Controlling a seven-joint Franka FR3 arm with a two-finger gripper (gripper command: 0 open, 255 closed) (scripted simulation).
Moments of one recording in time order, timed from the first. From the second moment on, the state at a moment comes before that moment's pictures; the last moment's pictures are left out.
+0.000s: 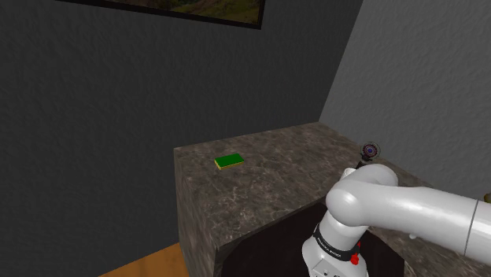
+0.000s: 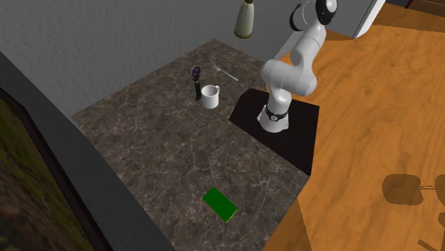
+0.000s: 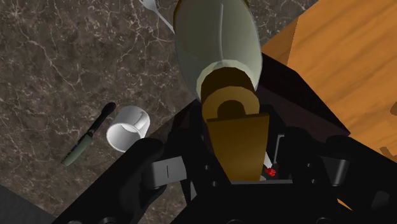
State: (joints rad) arm -0.27 -1.20 -0.77 -1.40 -1.08 0.79 -2.08
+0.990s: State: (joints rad) arm -0.35 -1.39 -0.80 -1.68 -1.11 0.88 -2.01
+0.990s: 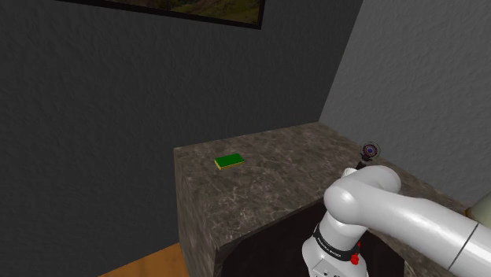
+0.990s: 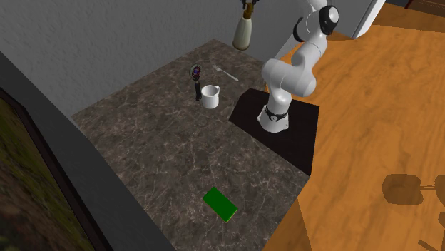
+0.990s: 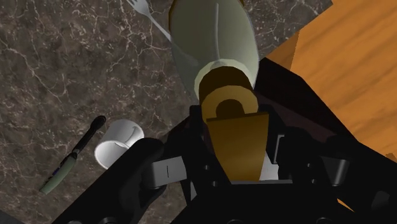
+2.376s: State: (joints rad) arm -0.46 -1.62 -0.91 -1.97 -1.22 0.98 -1.99
